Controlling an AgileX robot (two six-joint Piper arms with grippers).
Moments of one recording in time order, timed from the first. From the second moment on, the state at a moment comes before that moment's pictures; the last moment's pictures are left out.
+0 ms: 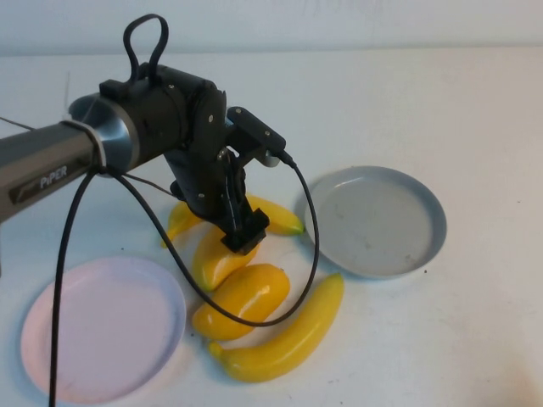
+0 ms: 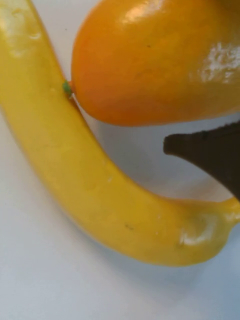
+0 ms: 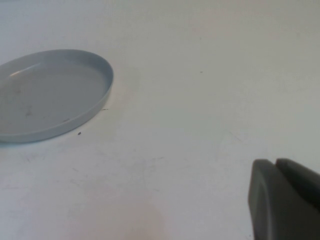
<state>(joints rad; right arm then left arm) 0.07 -0.01 0.02 -0.07 0.37 0.18 -0.53 1.95 -1.53 0.02 0.94 0.34</state>
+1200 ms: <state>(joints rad) 0.07 -0.01 0.02 -0.07 0.37 0.18 -0.53 1.86 -1.65 0.00 1.21 0.15</state>
